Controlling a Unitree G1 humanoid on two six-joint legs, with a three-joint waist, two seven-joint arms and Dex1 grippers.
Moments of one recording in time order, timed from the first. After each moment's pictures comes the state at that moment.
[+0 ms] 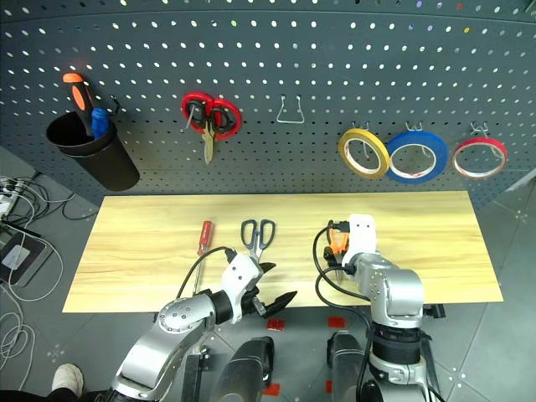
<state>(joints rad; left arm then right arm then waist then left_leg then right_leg) 0.00 0.37 -0.23 -0.38 -0.12 0.50 -0.62 -0.43 0.09 -0.11 -0.27 0.10 1.33 -0.01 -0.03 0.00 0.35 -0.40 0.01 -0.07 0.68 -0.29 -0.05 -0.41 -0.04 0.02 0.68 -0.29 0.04</state>
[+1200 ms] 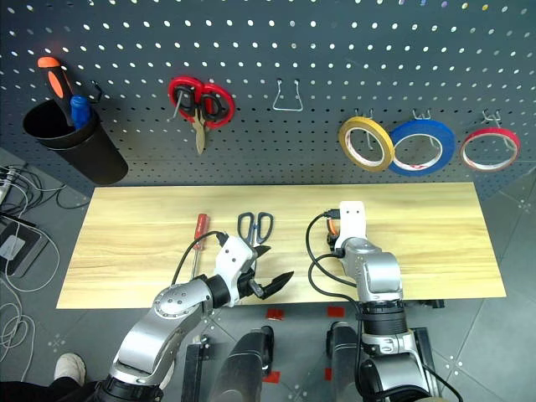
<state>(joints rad) -0.09 0.36 -0.19 -0.38 -0.16 0.54 -0.59 -0.53 0.04 -0.05 0.00 0.05 1.06 -0.06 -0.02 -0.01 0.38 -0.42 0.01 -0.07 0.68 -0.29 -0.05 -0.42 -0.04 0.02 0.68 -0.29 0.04</state>
